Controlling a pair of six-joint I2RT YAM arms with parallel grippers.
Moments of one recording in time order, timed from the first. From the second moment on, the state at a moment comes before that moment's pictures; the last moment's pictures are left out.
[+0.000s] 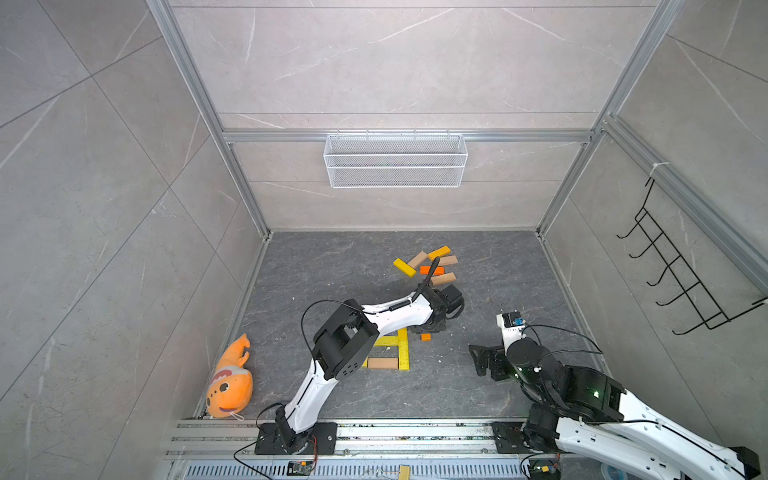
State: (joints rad) left arm -0.99 2.18 1.69 -0.85 -0.25 -1.00; right arm 0.99 0.58 0.69 -0.87 0.45 0.62
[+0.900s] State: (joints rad) left arm -0.94 2.21 1.71 -0.84 -0.23 -0.92; right arm 0.99 0.59 0.69 -0.87 0.48 0.62
